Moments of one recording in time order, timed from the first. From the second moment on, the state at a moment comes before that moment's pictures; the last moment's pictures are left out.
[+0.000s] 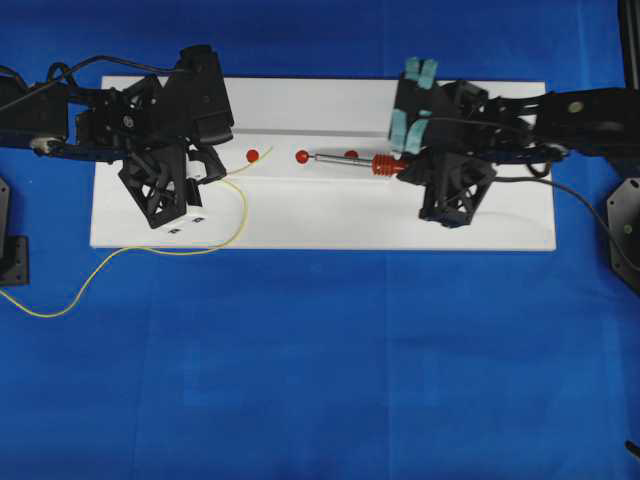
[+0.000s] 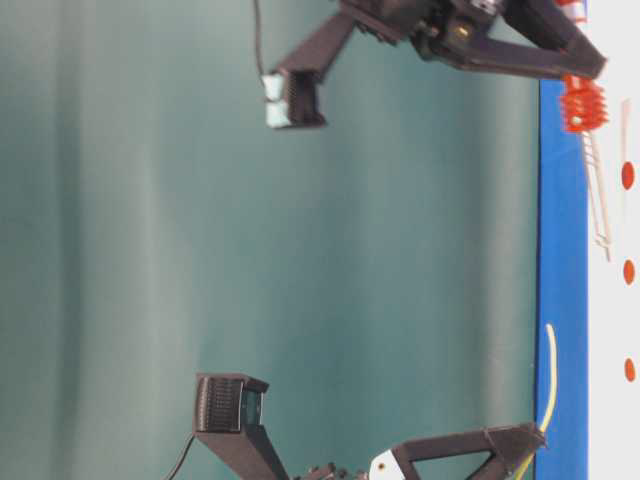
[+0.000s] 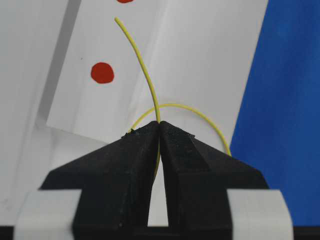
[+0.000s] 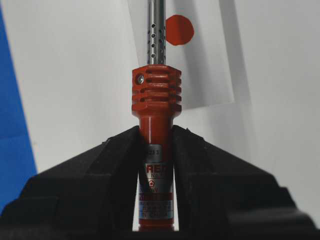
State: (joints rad) left arm 0.13 -0.21 0.73 0.00 0.35 -0.16; right arm -0.20 -0.16 0.79 0.09 0.31 0.09
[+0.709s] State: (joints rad) left arm 0.13 -0.21 0.73 0.00 0.34 -0.16; right arm -0.20 -0.46 1.00 0.09 0.31 0.10
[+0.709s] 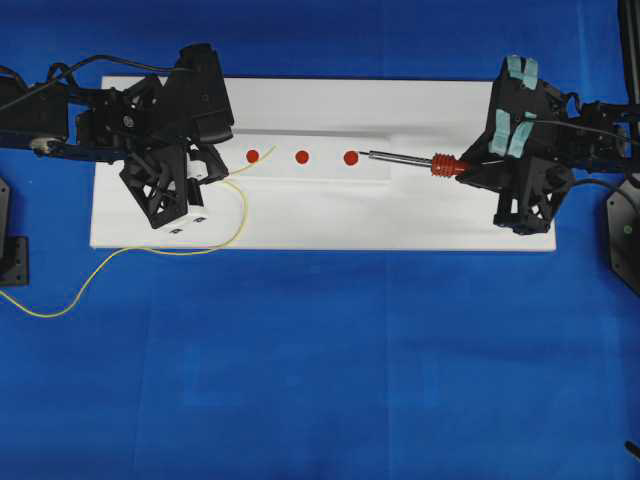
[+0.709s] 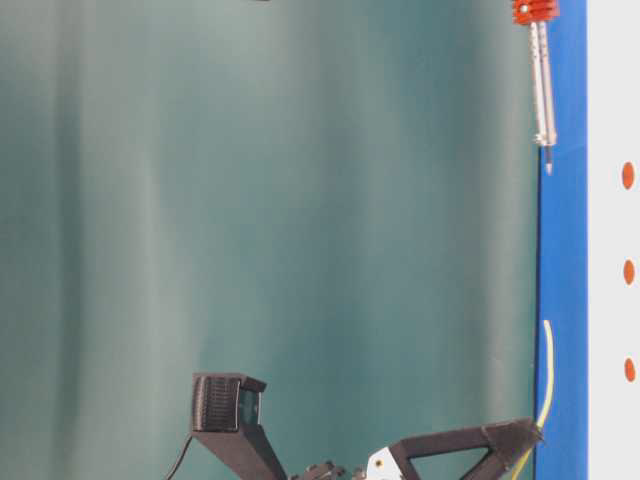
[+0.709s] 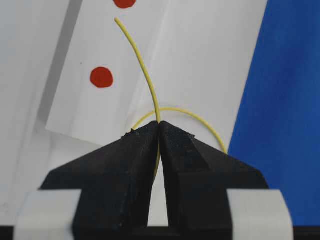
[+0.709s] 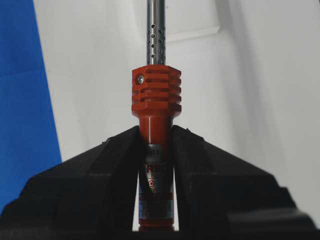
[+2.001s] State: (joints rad) left arm 0.11 0.16 0.42 0.00 0.34 -0.15; right arm -0.21 -0.44 1.00 0.09 0.31 0.10
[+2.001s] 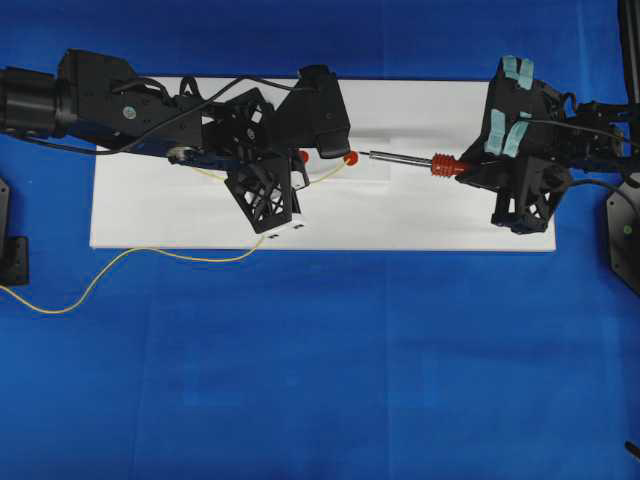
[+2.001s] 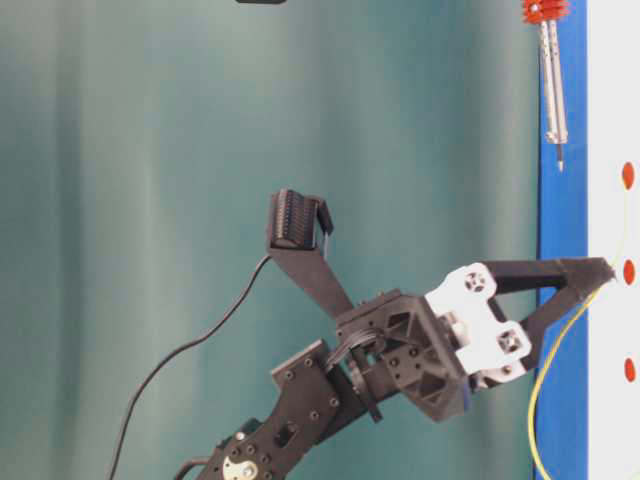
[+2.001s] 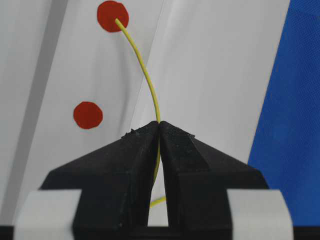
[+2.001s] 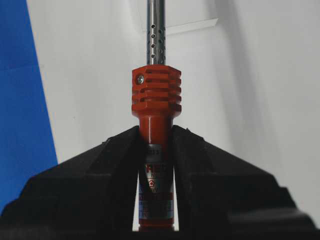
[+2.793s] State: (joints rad) left arm 0.11 0.17 0.42 0.00 0.34 -0.16; right arm -0.21 -0.33 0.99 0.09 0.31 0.10
